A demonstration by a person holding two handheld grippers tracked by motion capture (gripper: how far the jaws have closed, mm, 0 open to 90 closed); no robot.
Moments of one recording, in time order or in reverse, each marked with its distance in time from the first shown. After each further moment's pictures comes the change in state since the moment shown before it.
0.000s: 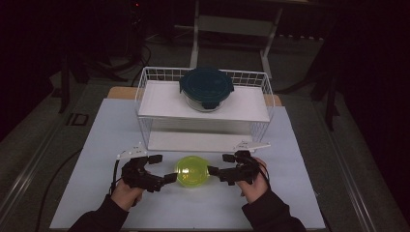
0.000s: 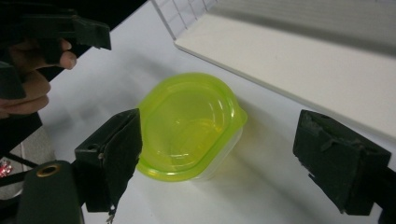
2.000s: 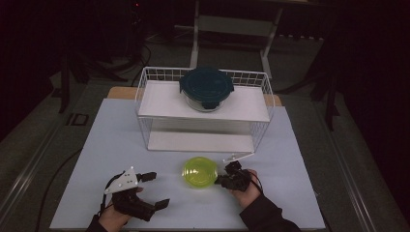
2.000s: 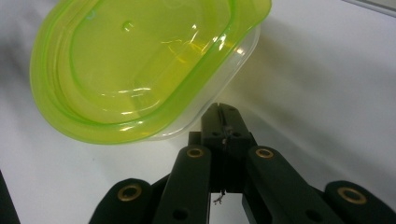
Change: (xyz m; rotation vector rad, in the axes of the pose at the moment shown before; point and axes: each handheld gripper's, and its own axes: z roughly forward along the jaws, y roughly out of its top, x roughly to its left) left arm -0.020 -0.055 -0.025 -0.044 -0.029 0.199; right arm -0.016 -0.043 0.041 0.245 -0.073 -0.002
